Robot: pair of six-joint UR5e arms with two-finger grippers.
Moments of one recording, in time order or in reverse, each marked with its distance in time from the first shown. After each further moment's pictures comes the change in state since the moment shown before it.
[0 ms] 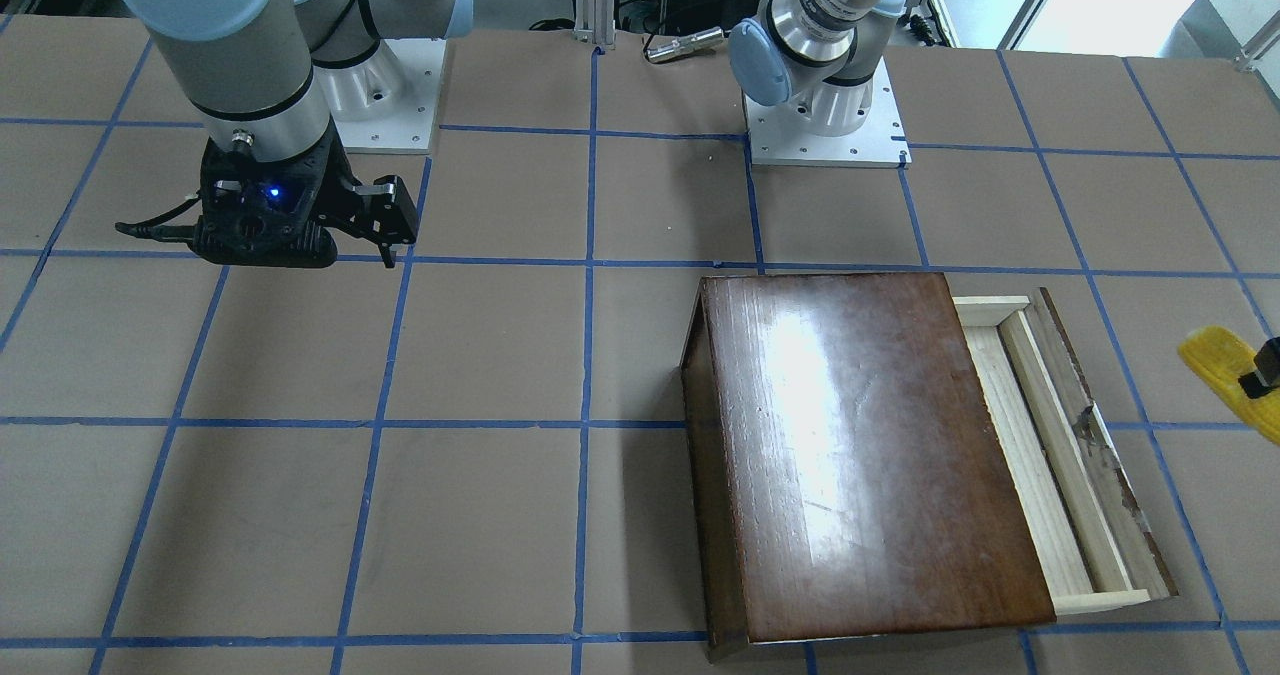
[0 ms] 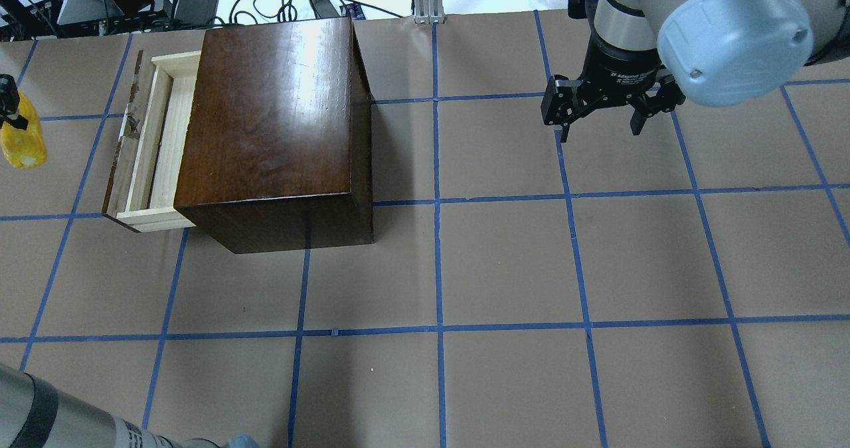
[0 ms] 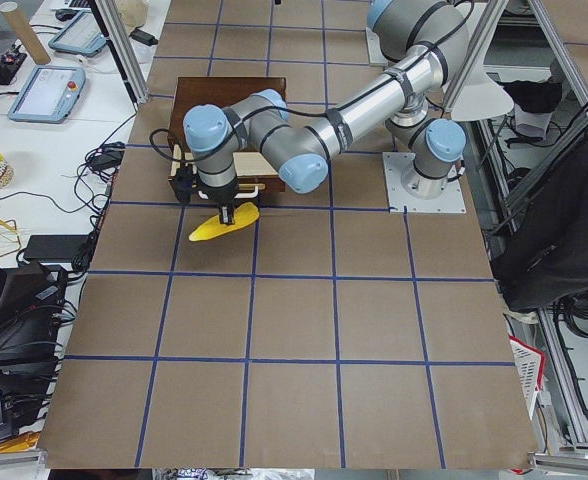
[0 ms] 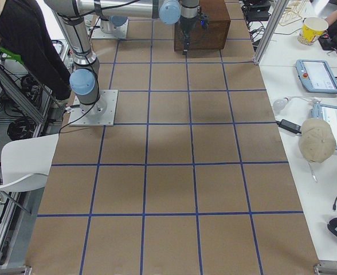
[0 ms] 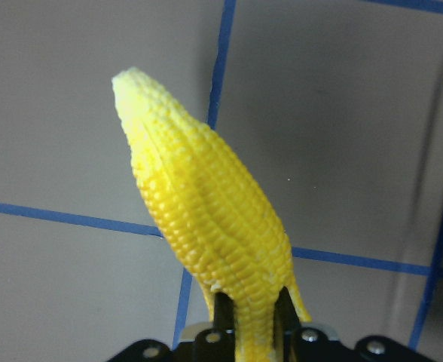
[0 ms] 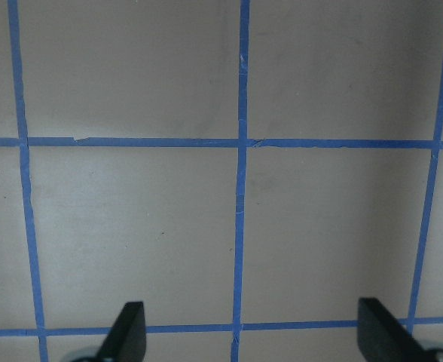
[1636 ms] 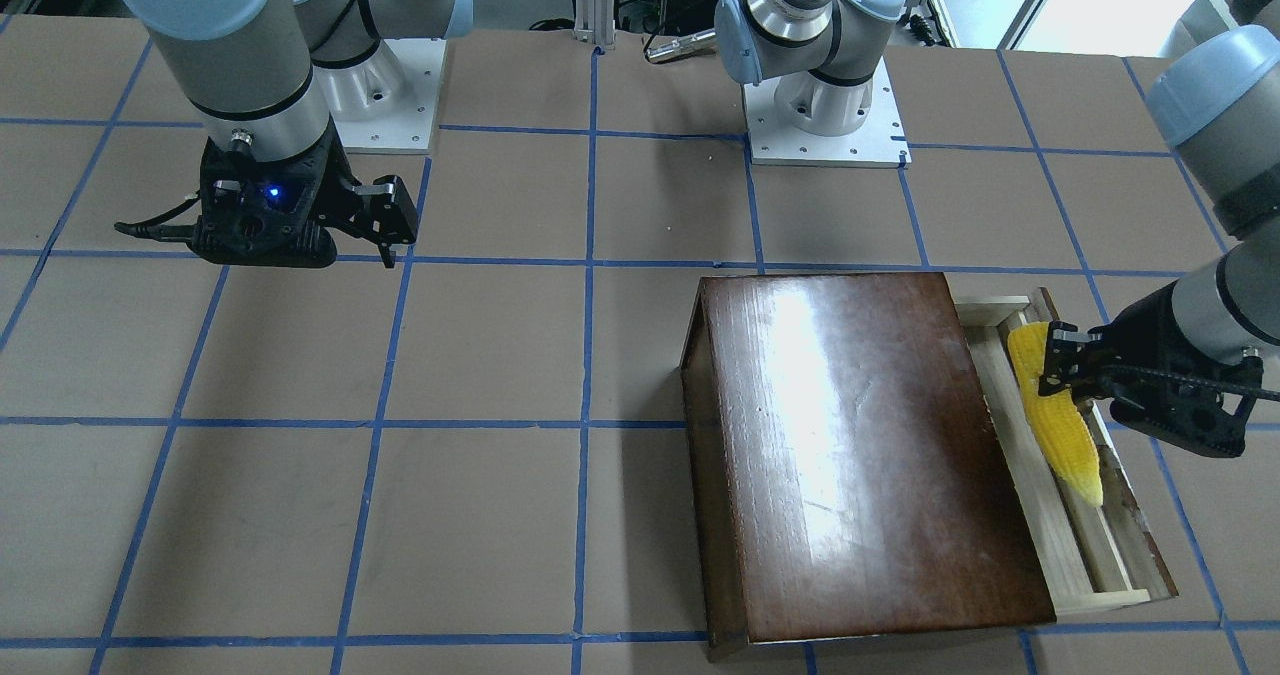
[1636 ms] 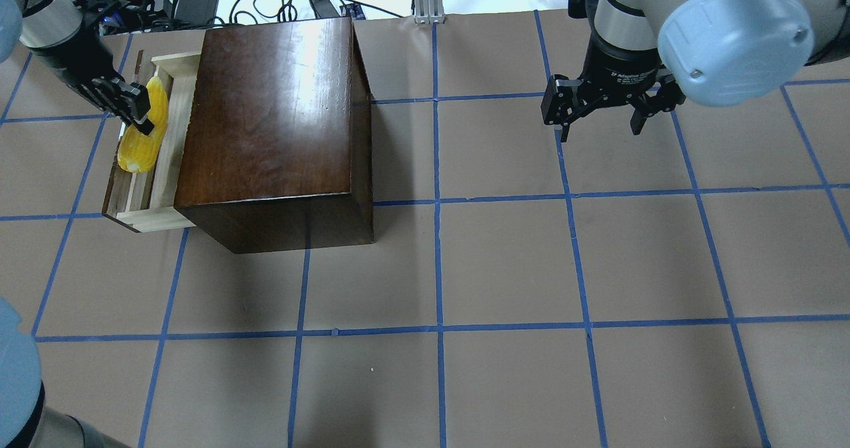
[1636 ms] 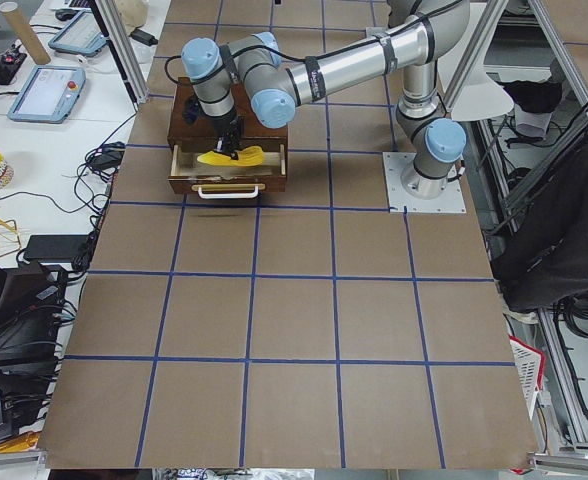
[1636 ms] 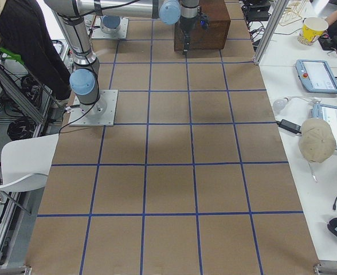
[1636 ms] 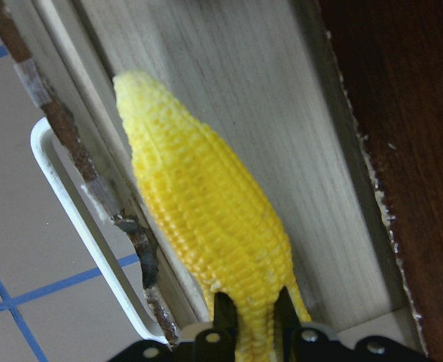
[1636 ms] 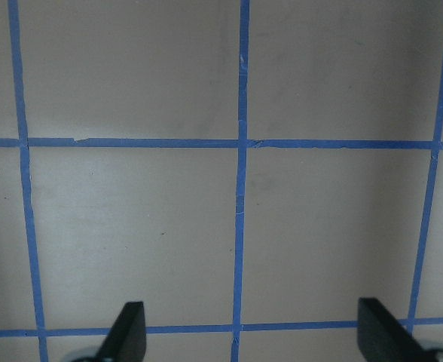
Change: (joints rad) left arm -0.240 0.036 -0.106 -0.067 -0.007 0.204; right arm 0.000 0.000 0.000 -0.001 -0.001 0.000
